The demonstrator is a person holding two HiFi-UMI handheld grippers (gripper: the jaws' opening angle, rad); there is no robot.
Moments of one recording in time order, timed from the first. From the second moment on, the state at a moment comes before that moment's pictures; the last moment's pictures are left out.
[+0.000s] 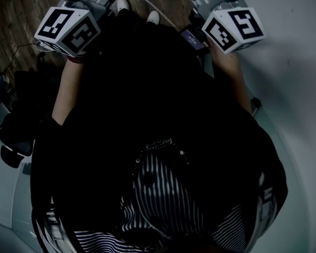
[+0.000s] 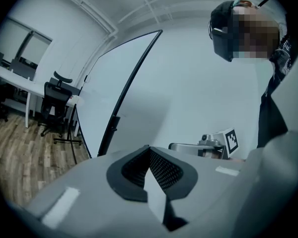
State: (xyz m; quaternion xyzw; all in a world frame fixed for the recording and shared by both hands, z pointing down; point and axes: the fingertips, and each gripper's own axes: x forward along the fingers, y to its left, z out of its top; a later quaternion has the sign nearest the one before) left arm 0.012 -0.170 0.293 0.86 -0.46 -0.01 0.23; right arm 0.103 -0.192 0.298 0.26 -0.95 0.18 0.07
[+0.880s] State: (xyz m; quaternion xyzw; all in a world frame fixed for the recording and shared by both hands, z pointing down) left arm -0.092 -0.342 0.271 0.90 -0.38 -0.04 0.19; right arm -0.021 -0.323 0.259 0.34 -0.93 0.12 0.08
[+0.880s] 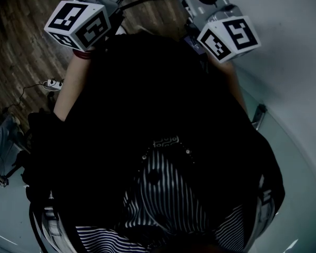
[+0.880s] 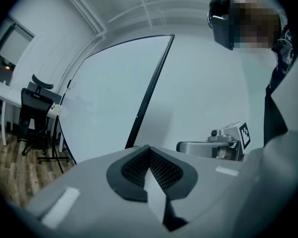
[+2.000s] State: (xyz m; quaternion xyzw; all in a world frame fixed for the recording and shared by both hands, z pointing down) left arm -0.041 -0.334 0.246 0.93 -0.33 -0.01 0.13; right arm 0.053 -0.322 0.241 0.46 -0.88 0.10 0.06
